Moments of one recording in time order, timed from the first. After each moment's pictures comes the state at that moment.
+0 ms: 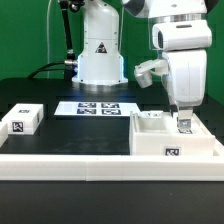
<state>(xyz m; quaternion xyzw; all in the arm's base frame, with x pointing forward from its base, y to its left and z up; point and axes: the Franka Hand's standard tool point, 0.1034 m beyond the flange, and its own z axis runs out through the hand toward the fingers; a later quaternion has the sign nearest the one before) 0.571 0.100 0.058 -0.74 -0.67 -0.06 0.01</state>
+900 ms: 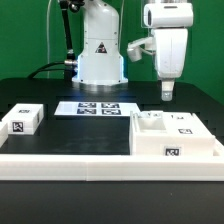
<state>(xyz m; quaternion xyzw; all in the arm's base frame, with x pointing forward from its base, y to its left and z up) 0.490 0.092 0.085 -0.75 -0.66 -0.03 0.01</state>
